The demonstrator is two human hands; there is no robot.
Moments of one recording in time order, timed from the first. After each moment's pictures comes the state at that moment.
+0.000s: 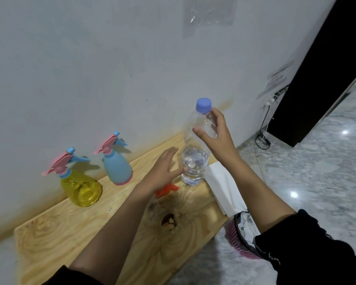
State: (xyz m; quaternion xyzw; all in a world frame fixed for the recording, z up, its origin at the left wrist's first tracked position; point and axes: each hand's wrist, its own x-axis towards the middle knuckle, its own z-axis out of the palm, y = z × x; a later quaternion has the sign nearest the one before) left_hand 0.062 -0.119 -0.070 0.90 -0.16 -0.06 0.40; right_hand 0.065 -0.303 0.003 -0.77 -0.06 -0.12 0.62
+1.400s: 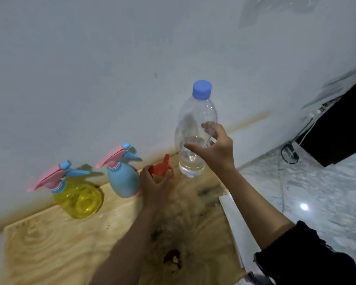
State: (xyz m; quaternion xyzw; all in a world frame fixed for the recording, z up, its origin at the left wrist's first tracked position) left_hand 0.129 -0.089 -0.157 0.79 0.25 0.11 0.55; right_hand 0.192 -0.247 -0.046 -0.83 -0.01 -0.11 0.55
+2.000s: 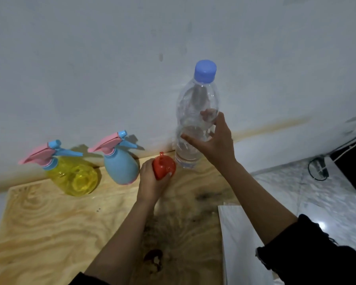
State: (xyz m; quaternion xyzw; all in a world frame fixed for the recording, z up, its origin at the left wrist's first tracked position) left_hand 0.140 -0.089 -0.191 0.84 0.27 0.08 0.47; right_hand 0.245 -0.245 -0.066 -0.83 -0.18 -0.05 0.53
